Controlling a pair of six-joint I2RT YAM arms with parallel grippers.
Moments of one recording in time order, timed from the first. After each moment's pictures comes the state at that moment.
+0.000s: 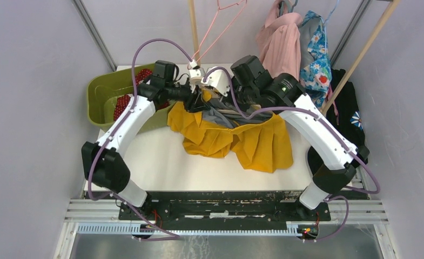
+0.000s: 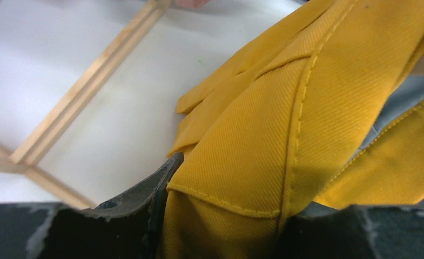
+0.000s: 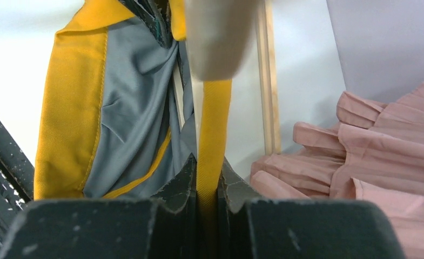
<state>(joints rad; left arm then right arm) -0.35 1.59 1.46 -0.59 0.91 0.51 0.82 1.66 2.08 -1.17 0.04 -0.50</state>
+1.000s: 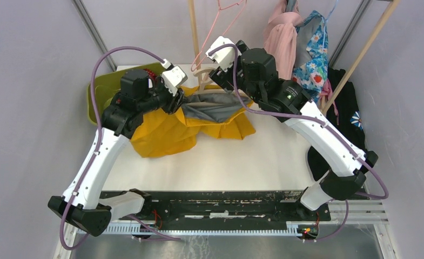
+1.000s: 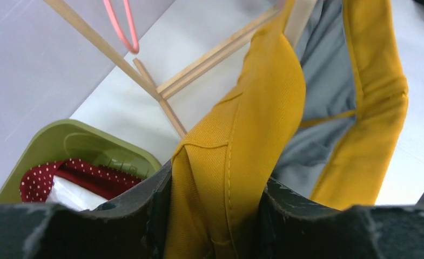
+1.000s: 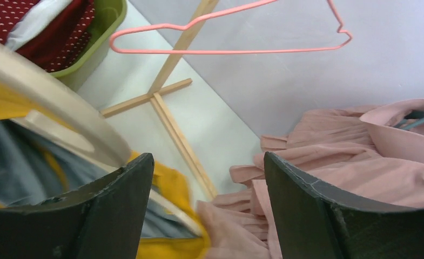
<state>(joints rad) -0.39 1.16 1.40 -0.62 0.36 0.41 0.84 1.57 1.97 -0.65 0.34 -0.44</state>
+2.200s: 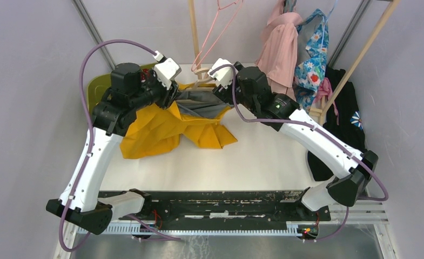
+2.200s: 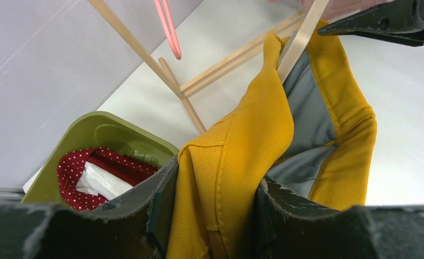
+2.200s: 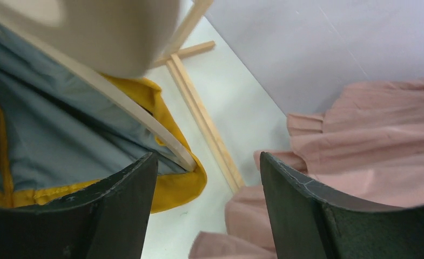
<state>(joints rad) -0.37 1.18 1.54 -0.72 0.30 0.41 0.80 1.47 1.58 -0.45 0.31 -0.43</state>
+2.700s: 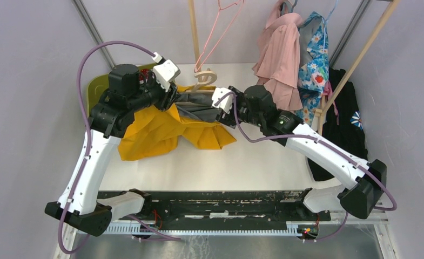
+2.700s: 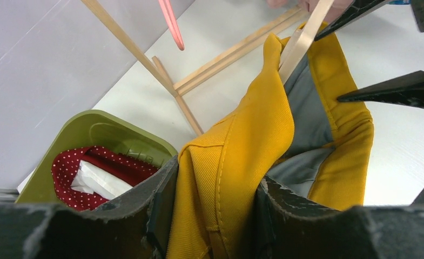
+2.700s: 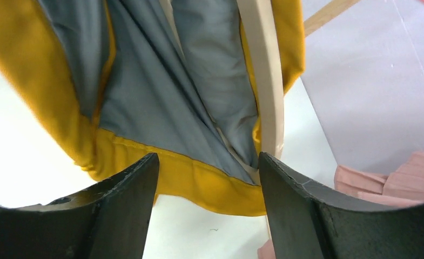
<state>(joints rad) -0.37 1.16 1.55 -0.76 0.31 0.41 0.79 1.36 1.32 -0.35 -0.06 -0.56</state>
